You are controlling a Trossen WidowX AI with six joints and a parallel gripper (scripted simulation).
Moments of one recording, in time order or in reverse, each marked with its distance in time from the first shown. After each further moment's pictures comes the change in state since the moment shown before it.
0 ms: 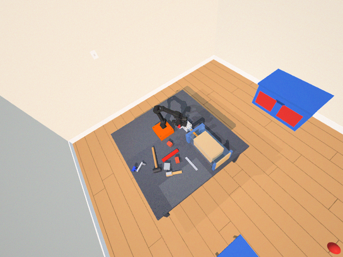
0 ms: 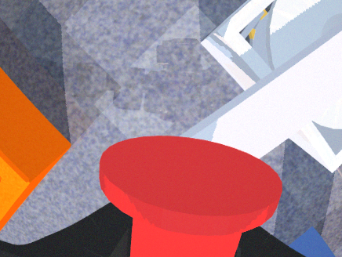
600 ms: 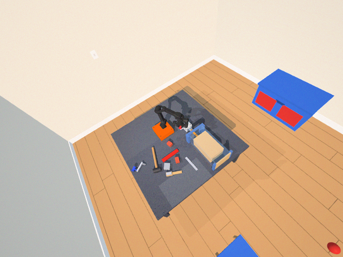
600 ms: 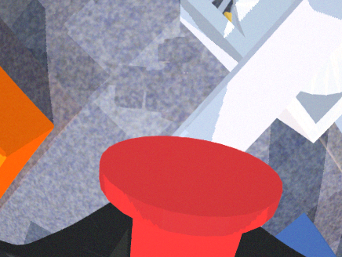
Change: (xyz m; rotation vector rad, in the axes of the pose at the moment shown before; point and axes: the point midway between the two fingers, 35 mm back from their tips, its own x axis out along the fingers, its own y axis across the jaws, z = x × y) arm -0.001 -0.017 -0.014 0.006 0.006 0.003
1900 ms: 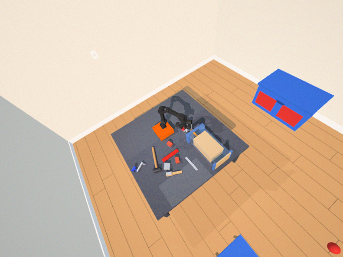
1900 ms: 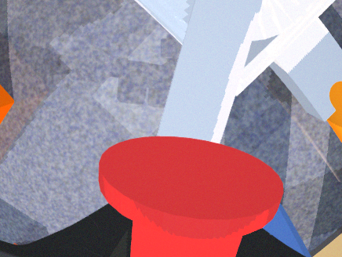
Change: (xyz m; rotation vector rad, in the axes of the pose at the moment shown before) arm -0.001 -0.042 -0.015 0.008 0.018 0.004
